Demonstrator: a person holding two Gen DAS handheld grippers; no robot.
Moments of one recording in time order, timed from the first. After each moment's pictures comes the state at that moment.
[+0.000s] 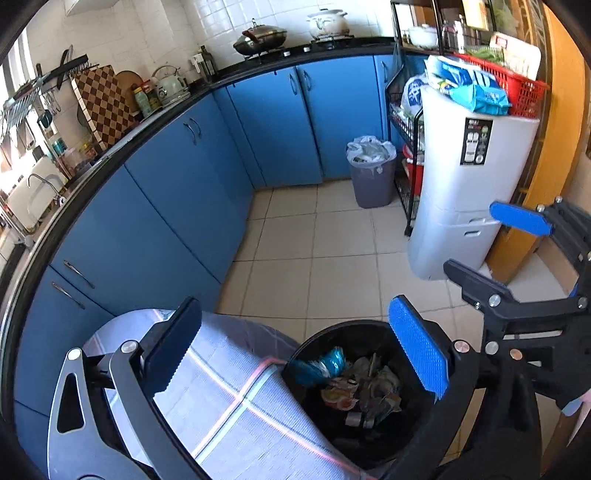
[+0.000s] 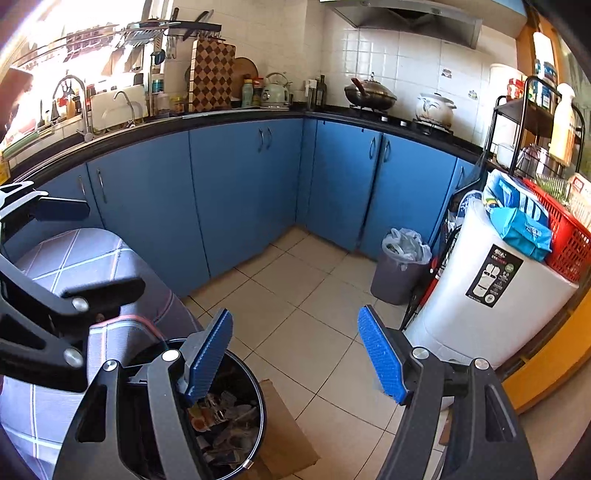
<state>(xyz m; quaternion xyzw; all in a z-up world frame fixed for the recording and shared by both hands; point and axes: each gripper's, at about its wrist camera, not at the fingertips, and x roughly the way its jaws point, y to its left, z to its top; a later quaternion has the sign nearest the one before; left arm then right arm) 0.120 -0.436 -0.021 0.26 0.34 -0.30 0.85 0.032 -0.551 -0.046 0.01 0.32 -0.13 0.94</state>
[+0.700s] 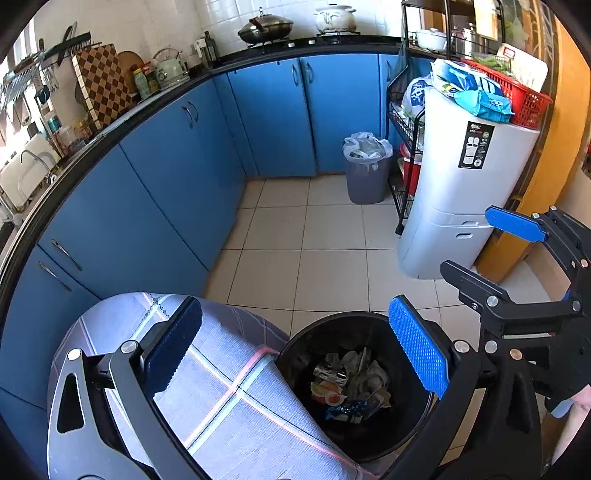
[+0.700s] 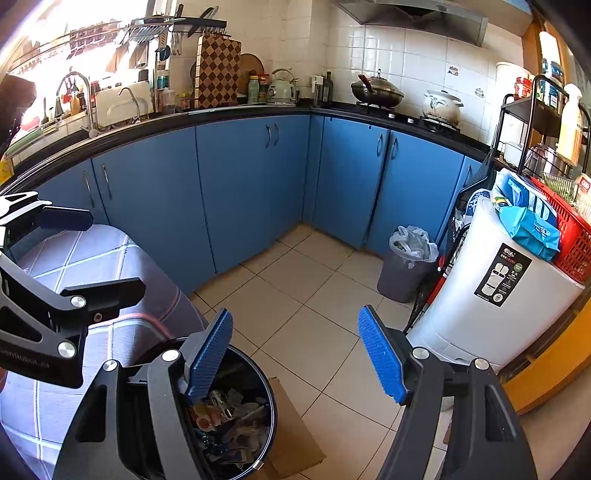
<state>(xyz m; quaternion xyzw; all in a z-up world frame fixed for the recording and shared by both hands) 0.129 -0.421 -0.026 0.23 0.36 -0.31 0.85 0.037 -0.543 -0.049 0.01 0.33 -0.12 0.94</state>
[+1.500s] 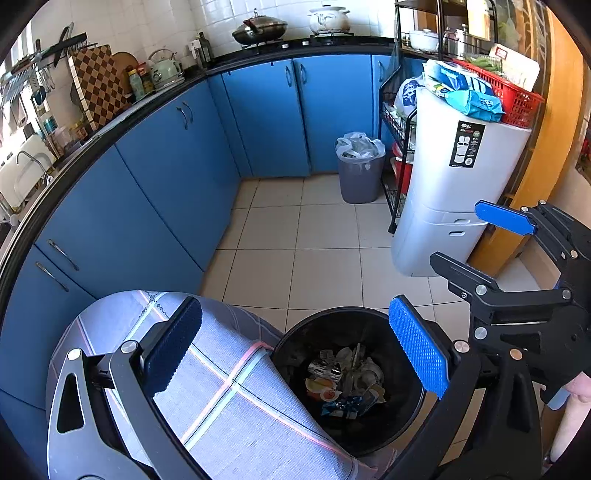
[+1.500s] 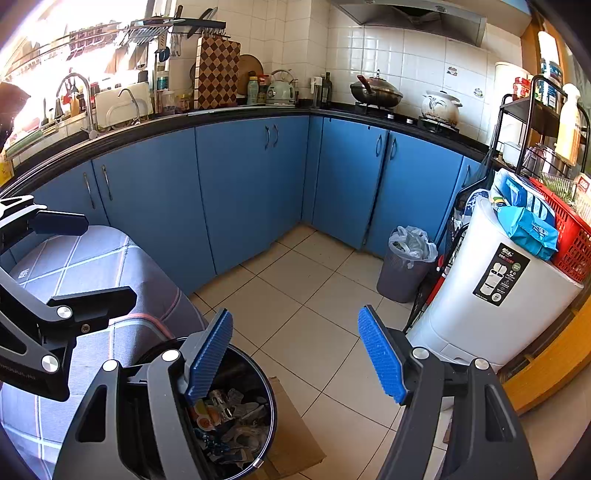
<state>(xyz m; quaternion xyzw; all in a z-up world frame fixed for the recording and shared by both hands) 0.120 -0.416 -0.022 0.23 0.36 -0.32 0.84 0.035 -0.541 -0.045 0.01 0.32 -0.12 0.94</state>
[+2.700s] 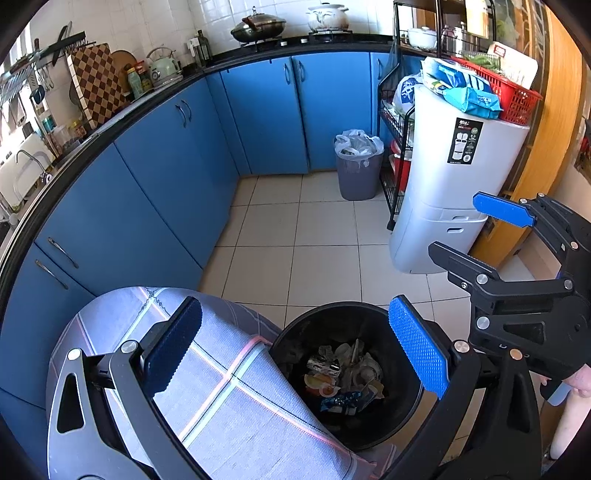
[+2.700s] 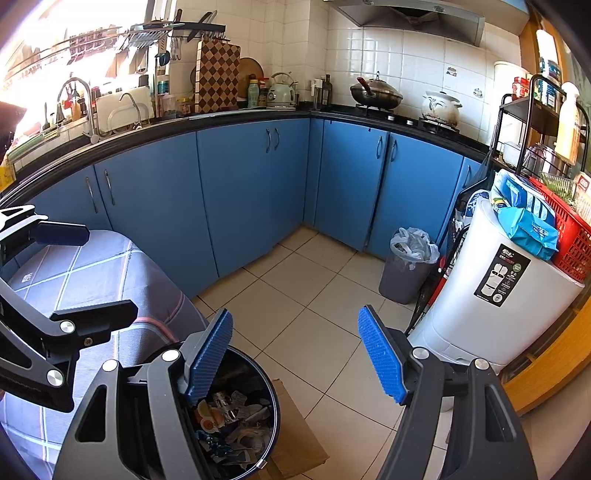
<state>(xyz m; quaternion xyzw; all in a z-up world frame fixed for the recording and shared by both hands) 0.119 -0.410 -0.023 0.23 0.37 -0.33 0.84 0.033 -0.539 -0.039 0.02 0.32 -0.12 0.94</state>
